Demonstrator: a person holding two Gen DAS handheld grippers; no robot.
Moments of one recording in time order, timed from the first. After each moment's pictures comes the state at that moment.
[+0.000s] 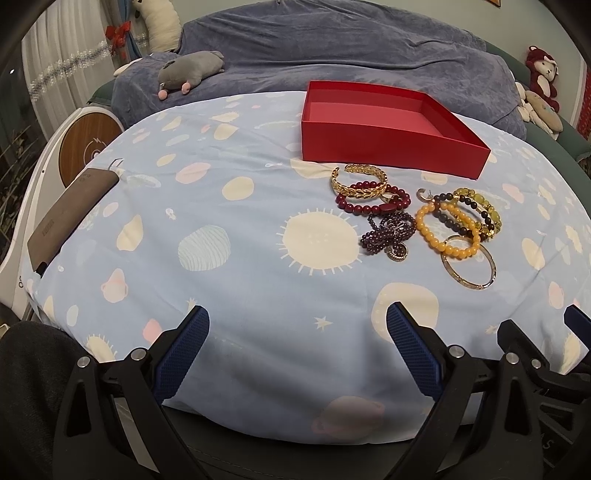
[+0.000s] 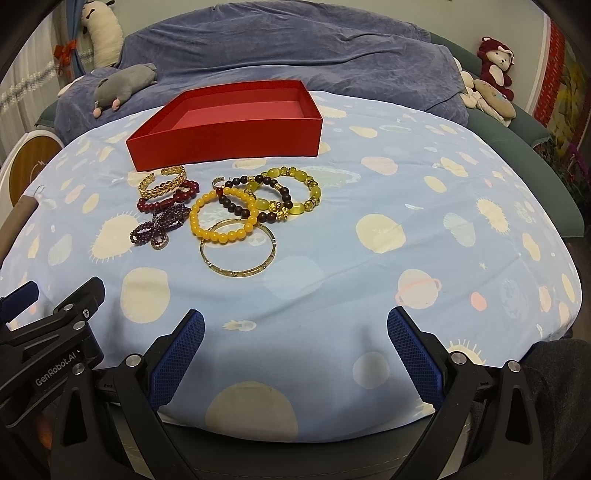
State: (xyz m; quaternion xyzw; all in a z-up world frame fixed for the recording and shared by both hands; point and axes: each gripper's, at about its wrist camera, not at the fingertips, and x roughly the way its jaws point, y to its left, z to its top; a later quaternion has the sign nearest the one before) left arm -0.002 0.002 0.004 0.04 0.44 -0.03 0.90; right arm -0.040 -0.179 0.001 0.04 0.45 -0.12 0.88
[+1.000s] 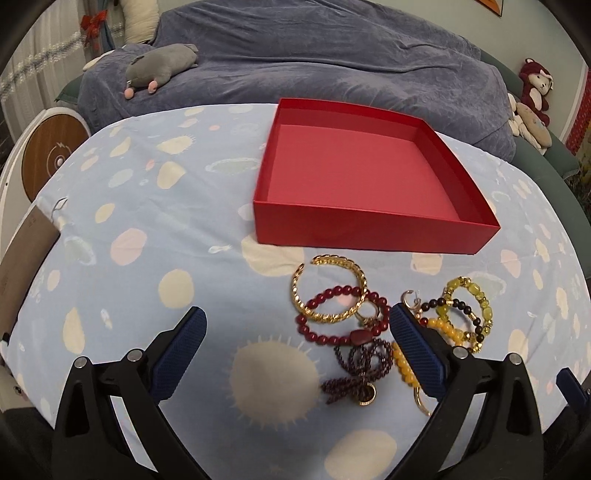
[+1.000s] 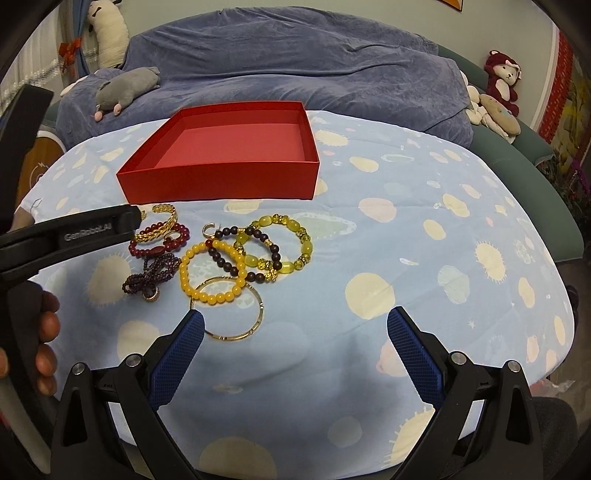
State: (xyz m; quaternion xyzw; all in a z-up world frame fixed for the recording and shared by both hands) left arm 0.113 -0.035 0.018 0.02 0.46 -0.08 0.88; right arm 0.006 -0.198 0.028 0.03 0.45 -0.11 0.89
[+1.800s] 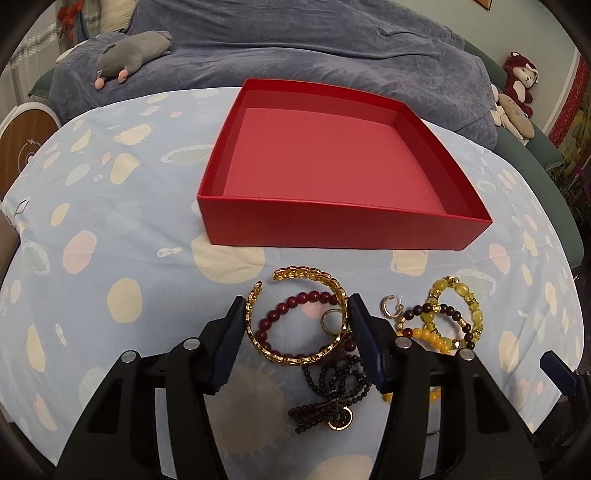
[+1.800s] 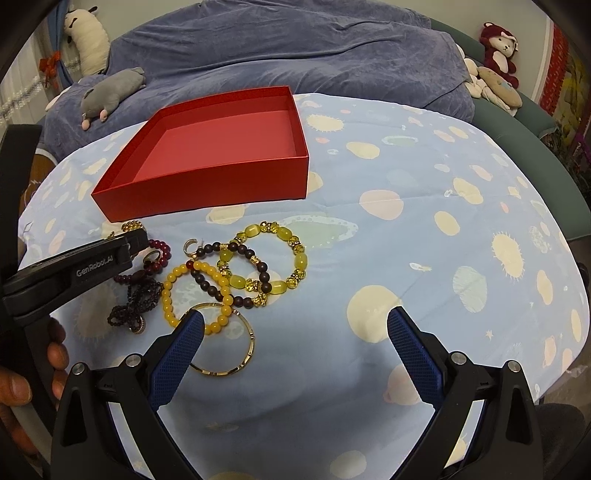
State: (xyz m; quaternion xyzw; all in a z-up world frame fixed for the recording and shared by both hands) left arm 0.126 -0.044 0.006 0.00 0.48 -0.12 0.87; right arm 0.034 -0.214 0.019 0.07 0.47 -0.11 0.87
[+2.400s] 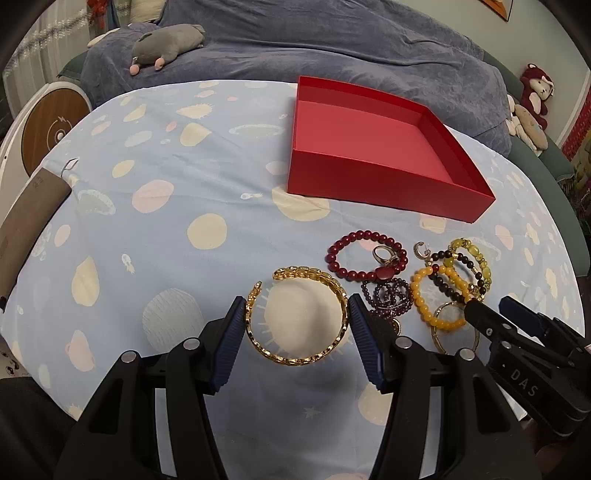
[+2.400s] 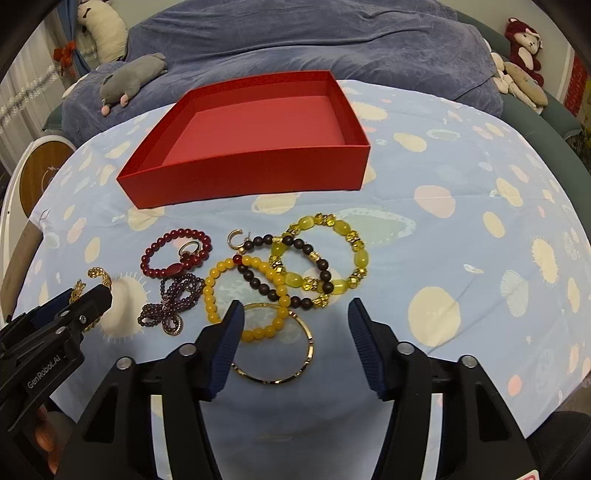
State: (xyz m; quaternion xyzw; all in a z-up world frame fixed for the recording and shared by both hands) left arm 0.075 0.008 0.016 -0.01 0.48 -0.09 0.87; right arm 0.057 -0.184 0.003 0.08 0.50 -0.06 0.86
